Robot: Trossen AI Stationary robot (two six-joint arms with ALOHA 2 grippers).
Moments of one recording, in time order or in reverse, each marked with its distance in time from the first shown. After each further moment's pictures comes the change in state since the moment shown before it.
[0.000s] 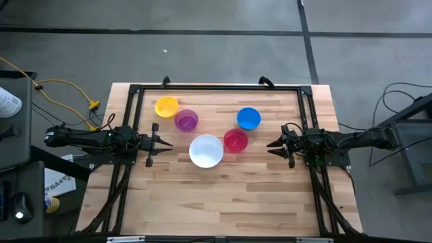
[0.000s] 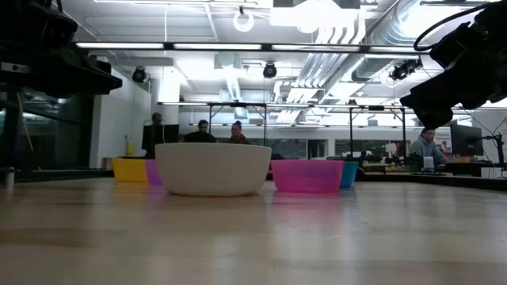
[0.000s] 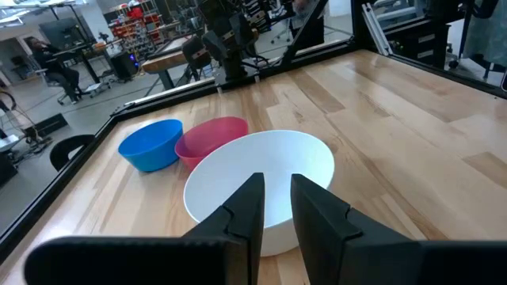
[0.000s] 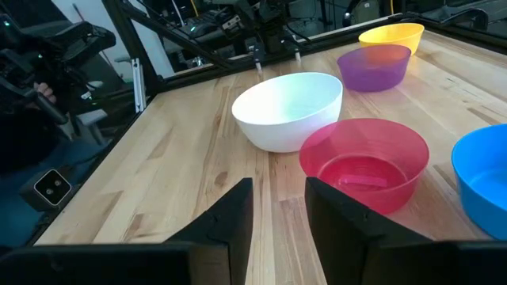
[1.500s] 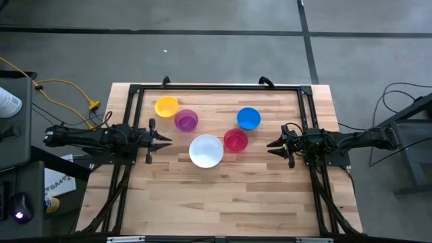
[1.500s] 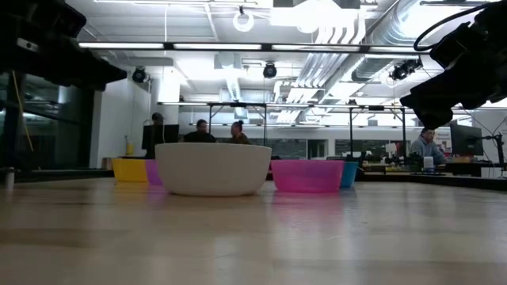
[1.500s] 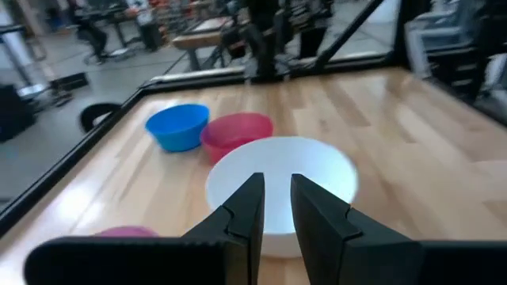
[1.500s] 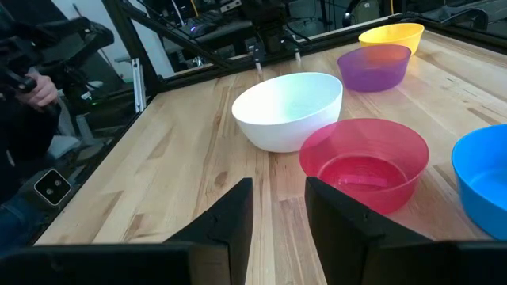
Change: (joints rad) left arm 0.000 0.028 0.114 -0.096 -0.130 -0.159; right arm 0.000 0.000 0.000 0.000 0.000 0.000
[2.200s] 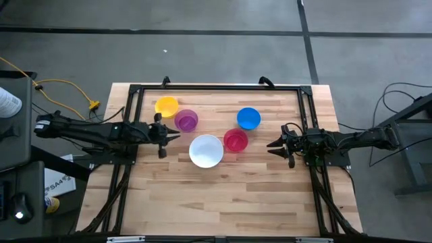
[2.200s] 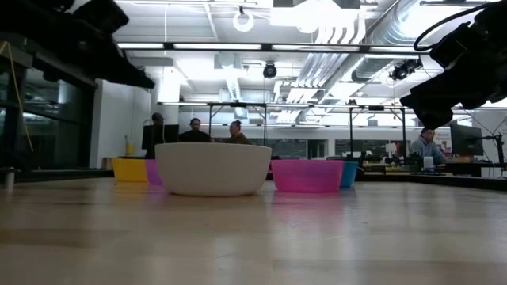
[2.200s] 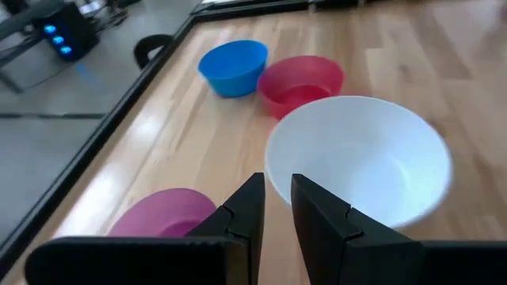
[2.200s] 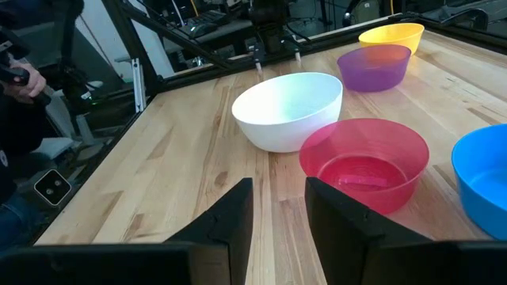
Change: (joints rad) left arm 0.000 0.504 0.271 -0.031 -0.227 -0.050; right arm 0.000 0.000 0.000 0.000 0.000 0.000
